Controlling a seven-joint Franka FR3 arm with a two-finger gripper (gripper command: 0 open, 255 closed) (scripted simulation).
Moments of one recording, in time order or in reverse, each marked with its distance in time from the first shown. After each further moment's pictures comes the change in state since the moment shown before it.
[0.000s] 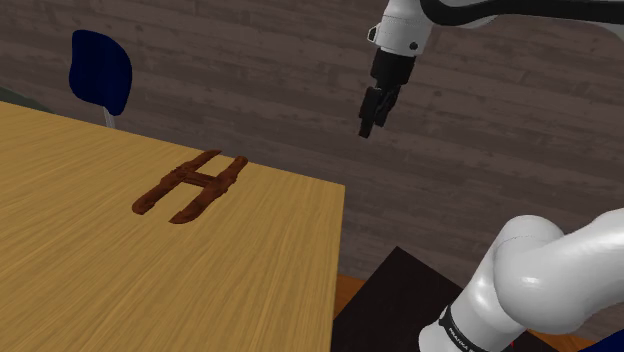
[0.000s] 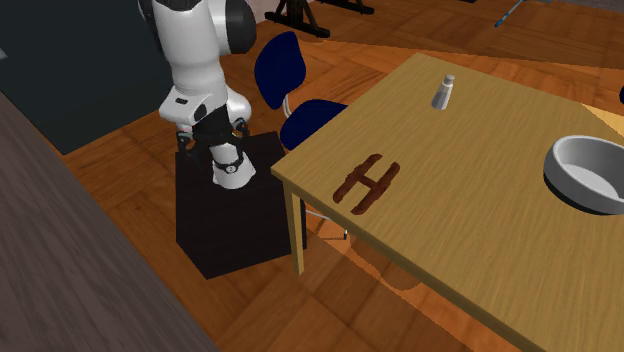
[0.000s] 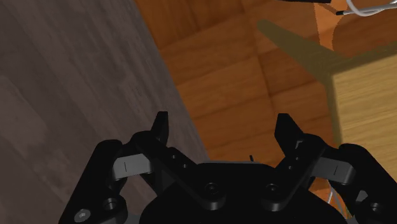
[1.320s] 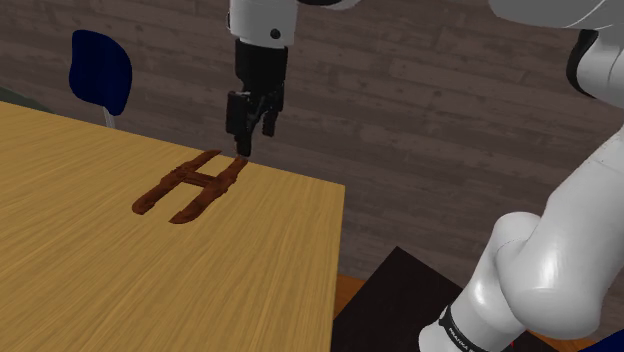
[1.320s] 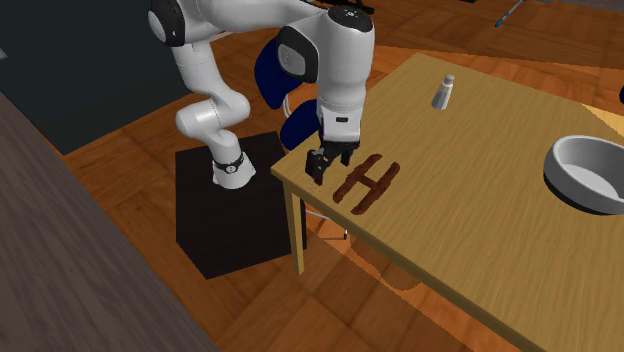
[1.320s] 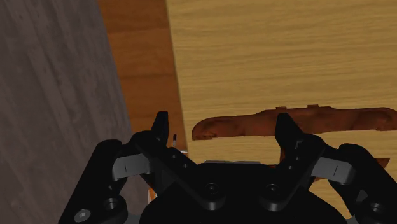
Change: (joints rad) arm 0.173 0.509 0.264 0.421 0.046 0.059 0.144
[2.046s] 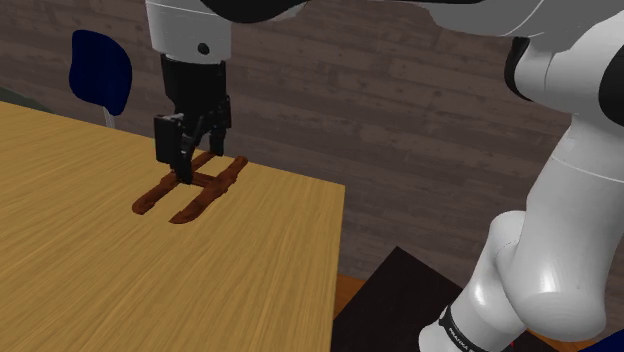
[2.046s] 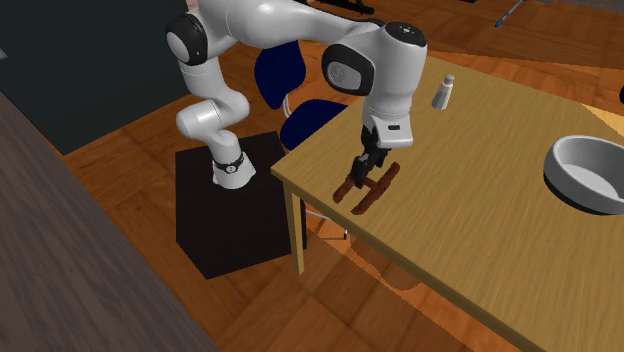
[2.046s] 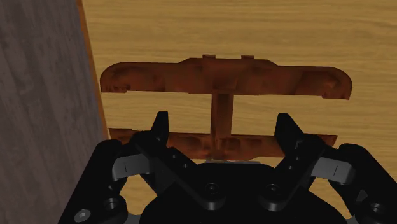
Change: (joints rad) arm 0.079 0.217 0.081 0.181 -0.055 0.017 0.058
